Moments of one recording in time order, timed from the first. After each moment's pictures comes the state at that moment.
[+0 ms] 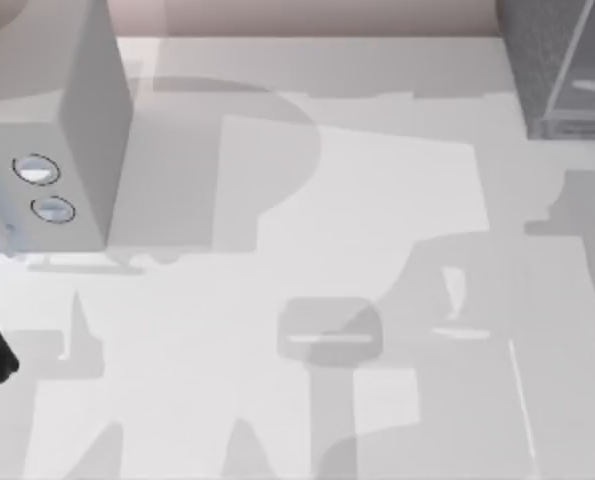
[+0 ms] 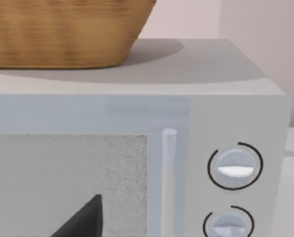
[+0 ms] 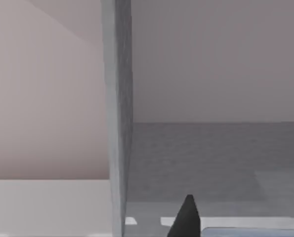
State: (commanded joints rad) left arm 0.00 0.00 0.00 0.00 0.00 0.00; right arm 0.01 1.50 0.39 1.11 0.04 0.02
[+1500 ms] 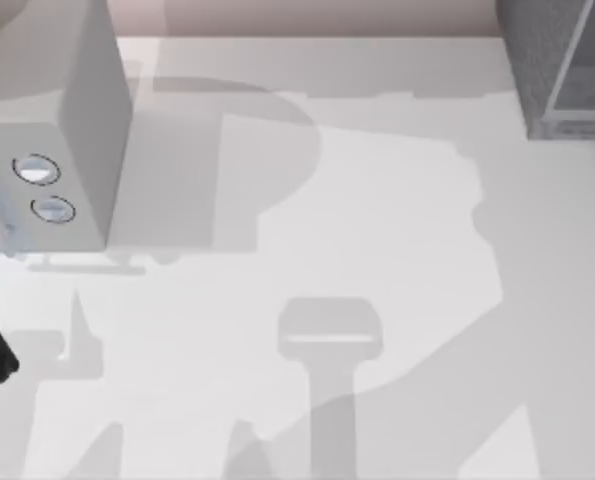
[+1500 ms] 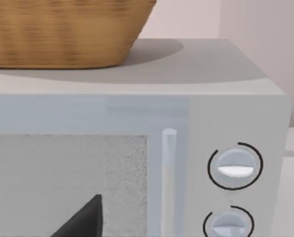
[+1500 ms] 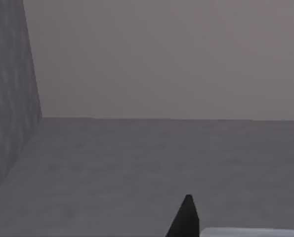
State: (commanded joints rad) left arm 0.00 0.00 0.00 0.00 0.00 0.00; right arm -0.20 2.26 1.26 0.89 -0.20 -0.01
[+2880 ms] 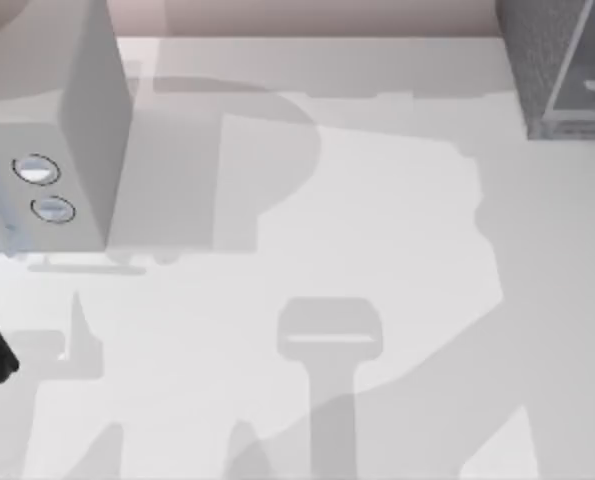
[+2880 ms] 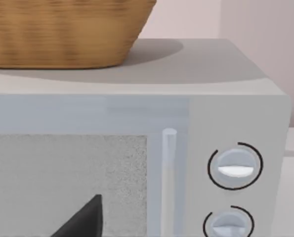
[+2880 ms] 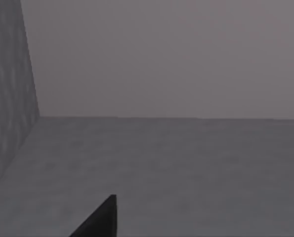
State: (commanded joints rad) left arm 0.00 0.00 0.00 0.00 0.00 0.00; right arm -0.21 2.26 1.27 0.89 -0.20 -0.01
